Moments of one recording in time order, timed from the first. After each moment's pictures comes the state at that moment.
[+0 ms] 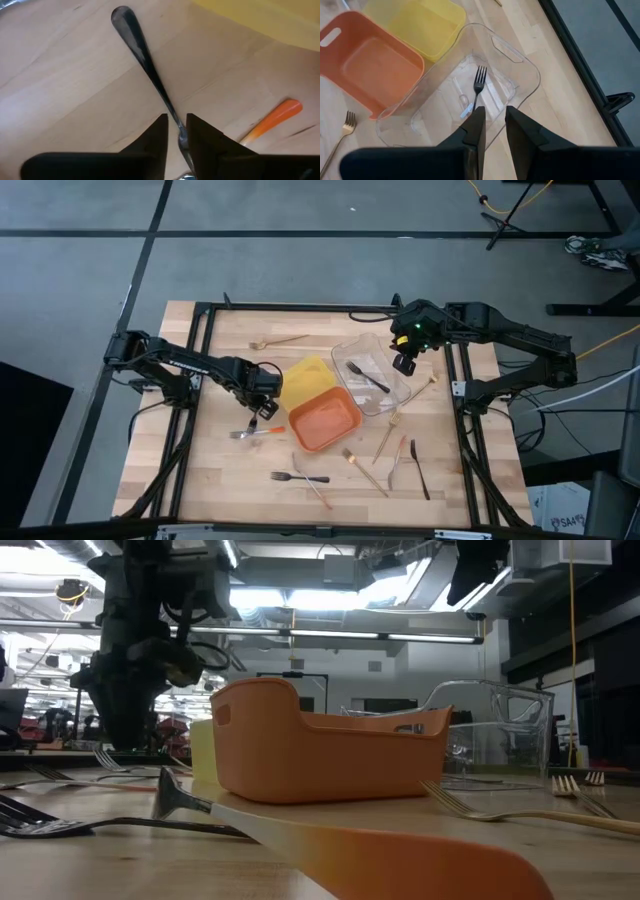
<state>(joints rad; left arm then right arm) -0.02 1.47 0.82 -0.84 0.02 -1.02 -0.22 1.26 1.45 -1.18 0.11 0.12</state>
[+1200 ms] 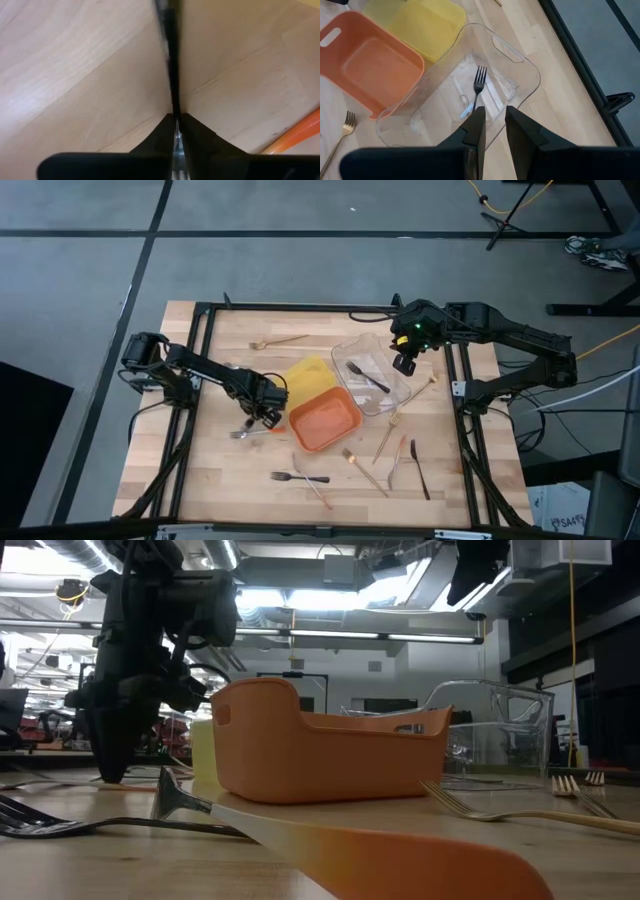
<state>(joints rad) -0.09 1.64 0.83 -0.80 0.01 -1.07 -0.22 1.26 1.45 -1.18 0.11 0.12</state>
